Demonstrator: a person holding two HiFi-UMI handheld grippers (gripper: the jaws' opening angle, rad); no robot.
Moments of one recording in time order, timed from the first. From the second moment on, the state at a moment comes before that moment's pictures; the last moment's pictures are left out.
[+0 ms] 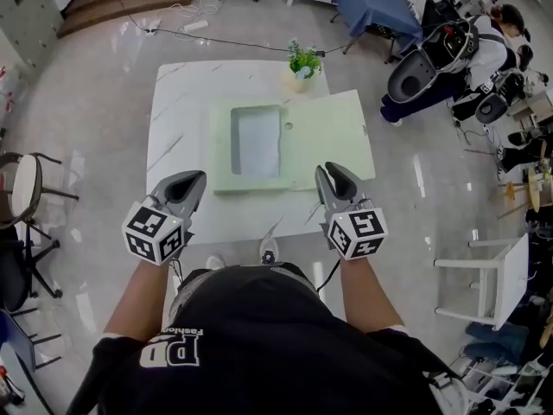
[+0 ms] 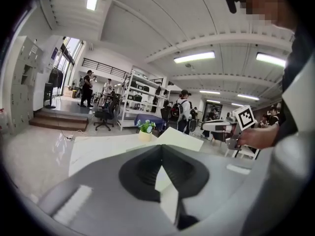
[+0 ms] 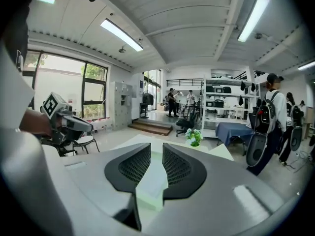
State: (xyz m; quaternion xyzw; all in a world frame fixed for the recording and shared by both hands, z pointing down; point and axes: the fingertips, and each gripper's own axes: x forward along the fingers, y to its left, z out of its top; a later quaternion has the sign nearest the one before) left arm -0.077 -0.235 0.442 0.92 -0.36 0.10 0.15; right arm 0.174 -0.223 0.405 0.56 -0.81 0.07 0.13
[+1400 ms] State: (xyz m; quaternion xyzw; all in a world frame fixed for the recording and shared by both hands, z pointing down) left arm -0.064 -0.217 0.397 0.93 -0.34 0.09 0.10; right arm 0.065 -0.206 0.382 0.41 -0.90 0.12 0.07
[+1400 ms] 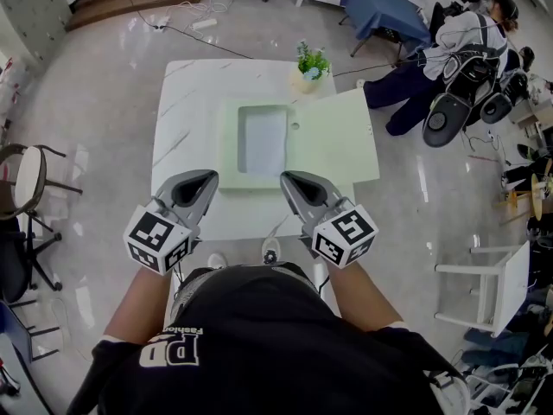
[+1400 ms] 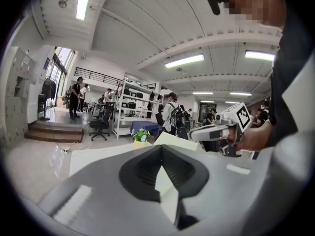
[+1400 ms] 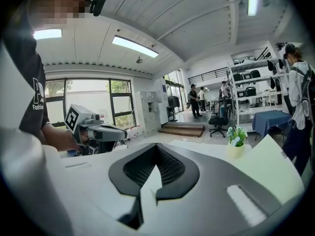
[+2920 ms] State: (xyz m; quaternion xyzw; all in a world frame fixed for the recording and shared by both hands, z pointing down) left arm -0.049 -0.218 0.400 0.93 -0.34 0.10 0.09; right arm 0.082 -0.208 0.393 0.42 -0.90 0.13 0.07
